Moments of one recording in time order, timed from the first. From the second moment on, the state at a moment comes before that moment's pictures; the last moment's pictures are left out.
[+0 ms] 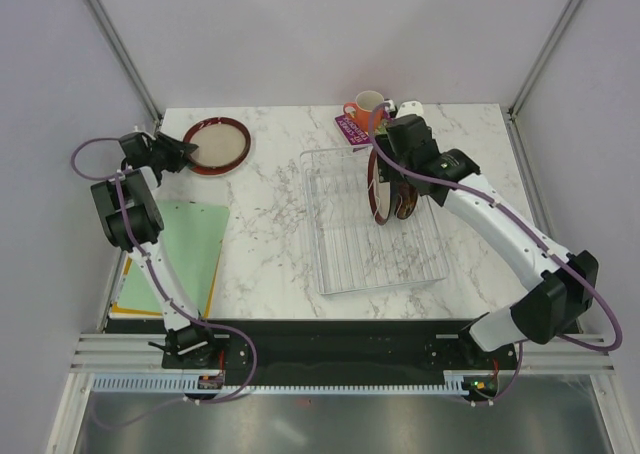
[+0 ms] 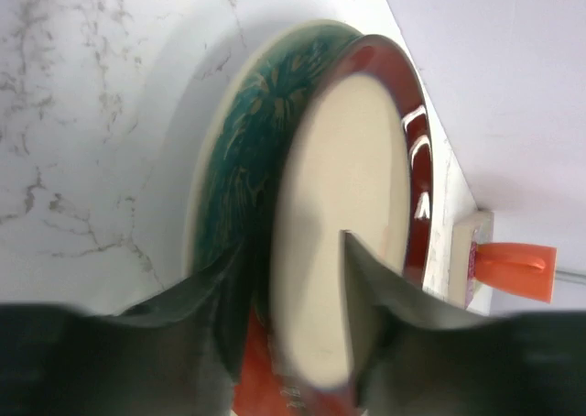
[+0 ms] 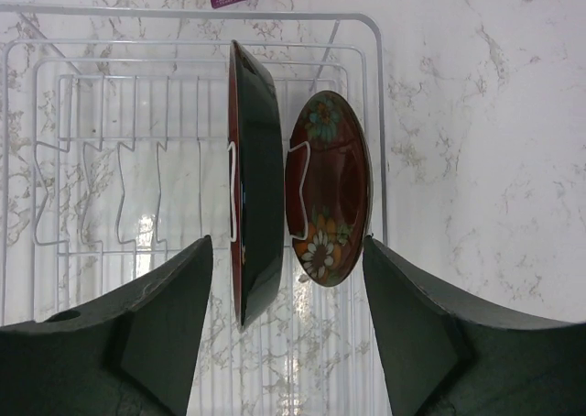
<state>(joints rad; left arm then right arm) 0.41 2.29 1.53 0.24 0.58 -0.76 0.56 1.47 1.46 -0.70 0.41 0.25</state>
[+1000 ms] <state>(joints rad) 0.38 2.12 1.50 -0.06 0.33 -0.67 0.68 1.72 1.51 -0.71 0.76 0.19</state>
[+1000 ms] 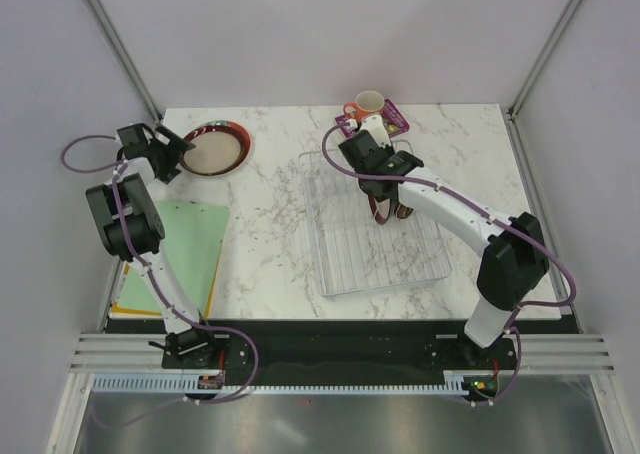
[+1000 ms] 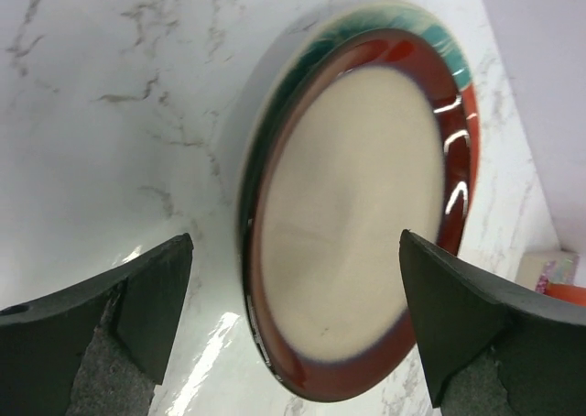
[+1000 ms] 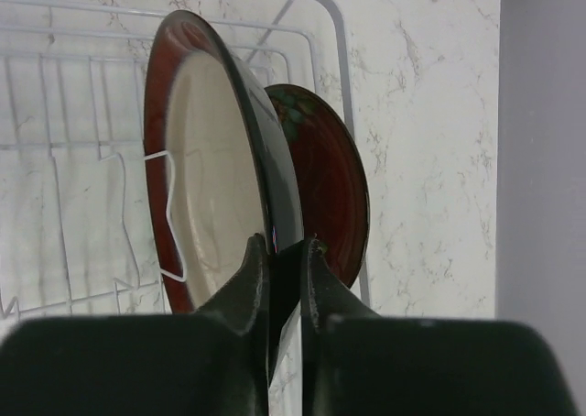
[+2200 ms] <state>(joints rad) 0.07 1.43 1.06 -0.10 0.45 -0.66 0.85 1.53 1.78 -0.92 0.88 0.22</state>
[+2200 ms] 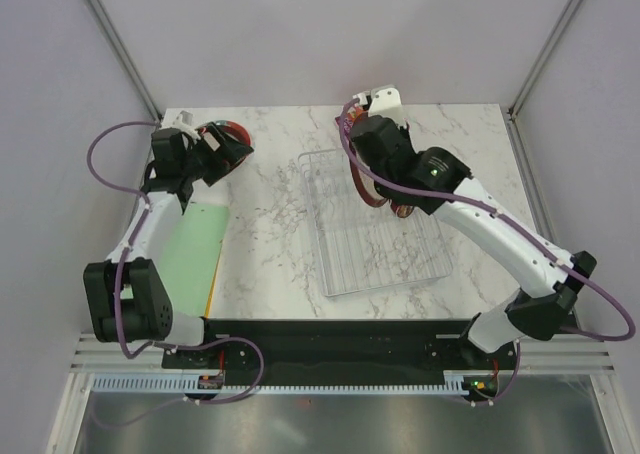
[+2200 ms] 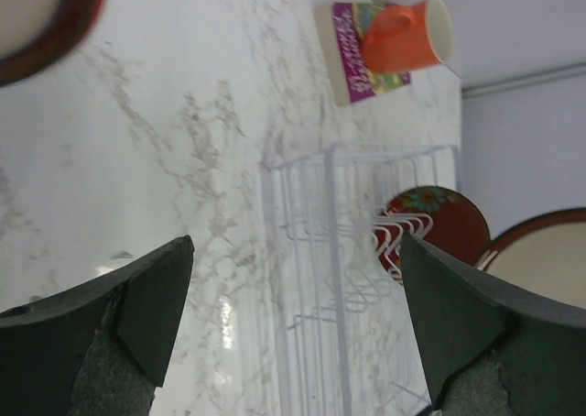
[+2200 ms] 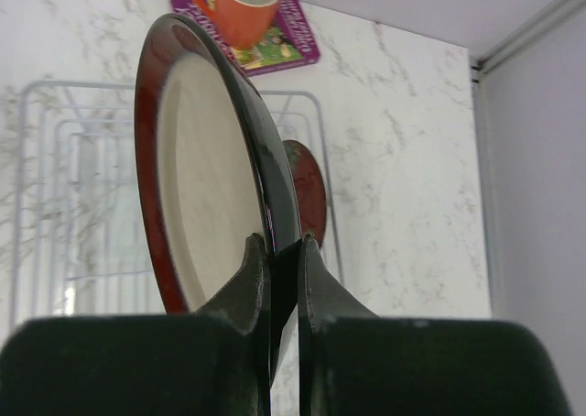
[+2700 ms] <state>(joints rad) 0.01 1.15 0.67 0.40 0.70 -0.92 0.81 1.41 1.60 -0.71 0.36 0.38</state>
